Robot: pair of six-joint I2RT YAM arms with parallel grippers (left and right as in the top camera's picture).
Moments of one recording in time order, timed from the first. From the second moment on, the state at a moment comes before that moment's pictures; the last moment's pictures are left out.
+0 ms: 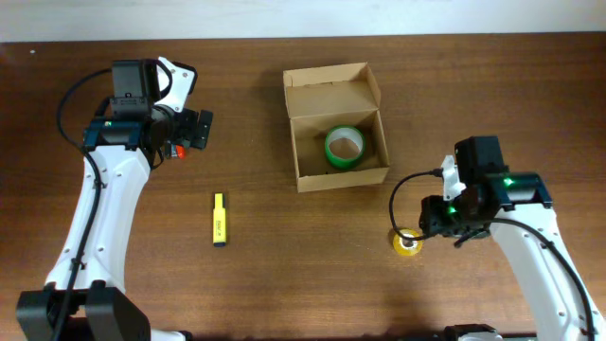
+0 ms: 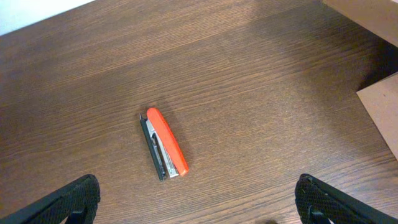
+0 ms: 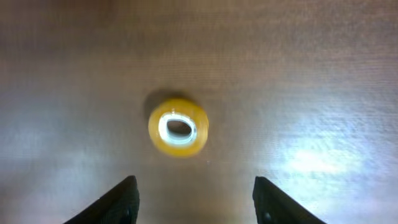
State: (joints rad) left arm 0.01 1.60 1.39 -0.69 0.03 0.32; right arm 0.03 1.31 0.98 -1.11 -0.09 0.12
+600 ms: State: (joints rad) left arm 0.01 1.60 1.39 -0.69 0.03 0.32; right arm 0.03 1.37 0.67 -0.82 -0.07 0.26
